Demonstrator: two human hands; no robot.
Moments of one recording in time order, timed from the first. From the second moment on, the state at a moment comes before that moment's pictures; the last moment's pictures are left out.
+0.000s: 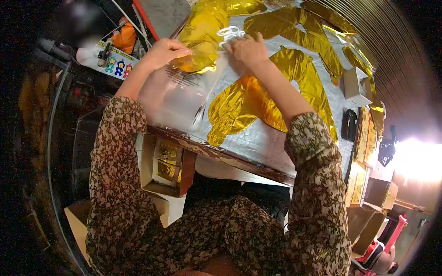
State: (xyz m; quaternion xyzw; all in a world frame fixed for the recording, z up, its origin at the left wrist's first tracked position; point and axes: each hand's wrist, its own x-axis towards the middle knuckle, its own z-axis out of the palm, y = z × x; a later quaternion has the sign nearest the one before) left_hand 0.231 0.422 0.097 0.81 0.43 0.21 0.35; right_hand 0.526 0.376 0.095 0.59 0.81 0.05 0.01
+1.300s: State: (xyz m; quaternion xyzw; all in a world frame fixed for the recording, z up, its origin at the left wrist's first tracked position) left_hand 0.094 0.310 0.147 0.55 0.52 0.29 0.58; right_hand 0.407 0.203 0.126 0.25 0.90 -0.03 -0.35
